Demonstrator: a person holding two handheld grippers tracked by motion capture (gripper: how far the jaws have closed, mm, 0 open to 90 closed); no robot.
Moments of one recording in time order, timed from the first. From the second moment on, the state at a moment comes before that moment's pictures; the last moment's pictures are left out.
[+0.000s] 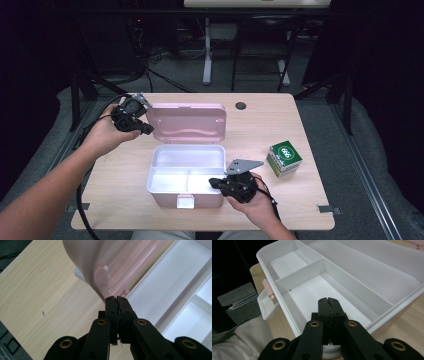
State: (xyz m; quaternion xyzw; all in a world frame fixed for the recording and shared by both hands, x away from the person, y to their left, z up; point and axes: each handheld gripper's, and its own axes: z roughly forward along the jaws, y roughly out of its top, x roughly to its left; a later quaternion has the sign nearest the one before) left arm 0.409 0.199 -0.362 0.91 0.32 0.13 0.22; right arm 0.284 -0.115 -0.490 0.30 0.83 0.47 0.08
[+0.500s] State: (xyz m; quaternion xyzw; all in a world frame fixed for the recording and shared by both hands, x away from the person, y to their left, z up) left arm 0.419 0.201 -0.366 0.91 0.33 0.13 0.21; right arm 0.283 -0.115 -0.491 0.30 0.82 0.47 0.08
